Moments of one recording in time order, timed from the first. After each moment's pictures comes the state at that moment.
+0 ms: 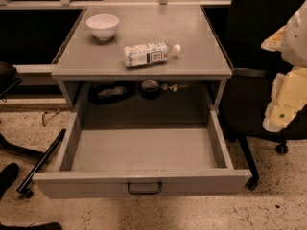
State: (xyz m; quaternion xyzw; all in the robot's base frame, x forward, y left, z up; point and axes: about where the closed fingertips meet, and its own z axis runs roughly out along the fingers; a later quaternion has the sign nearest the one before) arm 0.438 -0.217 0.976 -0.60 0.78 -0.03 0.16
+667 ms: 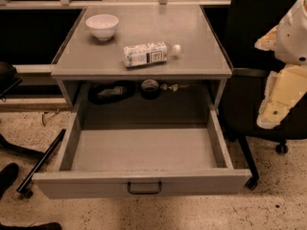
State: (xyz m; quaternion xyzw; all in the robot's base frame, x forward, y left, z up) arm 0.445 -0.211 0.973 -0.61 0.78 -0.03 0.16
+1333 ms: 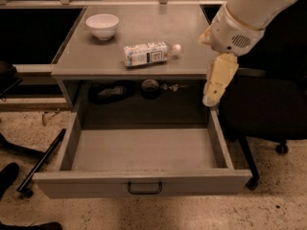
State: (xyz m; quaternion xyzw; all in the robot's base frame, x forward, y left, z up) arm 0.528 -0.127 0.941 -0.67 0.71 0.03 0.18
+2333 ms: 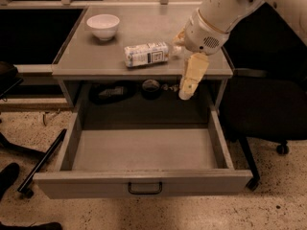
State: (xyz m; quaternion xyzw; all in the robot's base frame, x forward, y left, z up) arm 0.575 -0.070 0.916 -0.71 0.67 0.09 0.21
